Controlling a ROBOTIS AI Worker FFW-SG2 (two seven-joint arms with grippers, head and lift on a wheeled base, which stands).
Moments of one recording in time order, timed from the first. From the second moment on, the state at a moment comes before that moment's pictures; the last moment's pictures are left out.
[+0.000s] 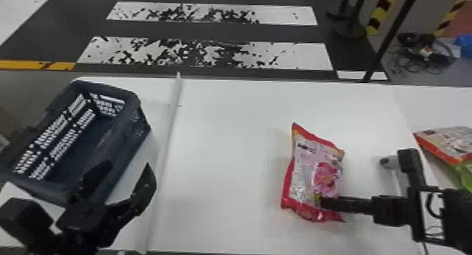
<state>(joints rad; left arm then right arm) 0.76 0.06 0.16 -2.15 0.29 0.05 -0.31 0.17 -0.31 -0.18 -1.73 -0.14 1.12 0.89</state>
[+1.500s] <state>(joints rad) 0.73 0.06 0.16 -2.08 0.29 0.02 -0.32 -0.01 -0.28 -0.50 -1.49 -0.37 0.55 -0.15</state>
